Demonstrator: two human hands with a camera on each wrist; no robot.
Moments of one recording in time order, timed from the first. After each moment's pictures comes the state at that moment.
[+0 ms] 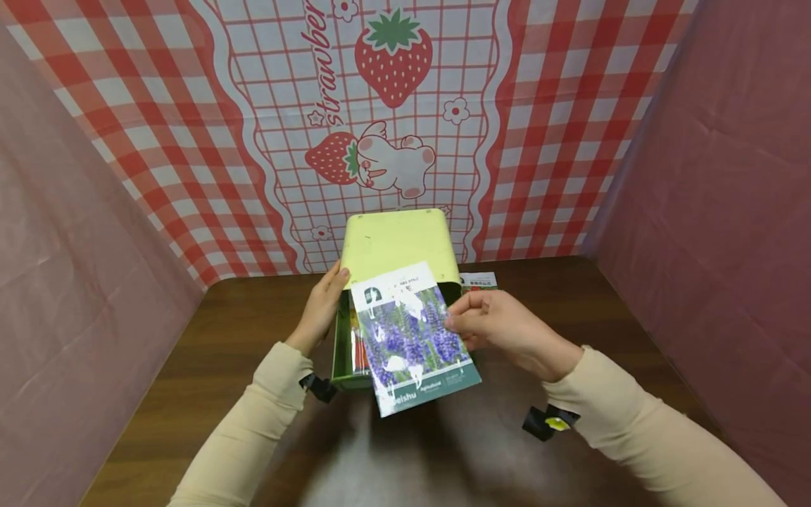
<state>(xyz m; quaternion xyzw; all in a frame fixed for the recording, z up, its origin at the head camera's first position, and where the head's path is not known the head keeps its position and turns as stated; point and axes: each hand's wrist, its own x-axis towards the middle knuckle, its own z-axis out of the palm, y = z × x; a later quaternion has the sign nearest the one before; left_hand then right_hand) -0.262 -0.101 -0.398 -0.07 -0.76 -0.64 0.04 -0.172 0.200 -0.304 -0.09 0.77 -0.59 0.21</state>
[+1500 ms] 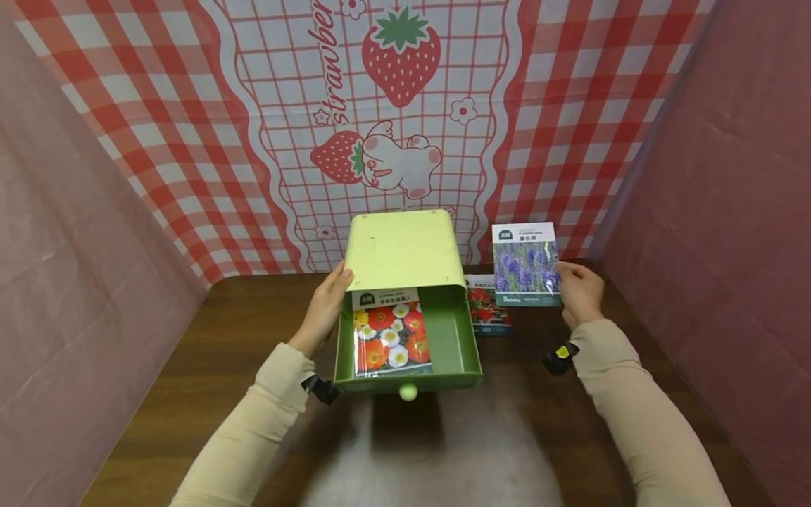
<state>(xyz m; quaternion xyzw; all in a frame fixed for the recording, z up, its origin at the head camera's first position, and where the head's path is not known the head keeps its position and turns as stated) -0.261 -0.101 -0.398 -0.06 -0.76 -0.65 0.02 -0.290 0.315 -0.395 0.24 0.64 -0.71 -0.14</state>
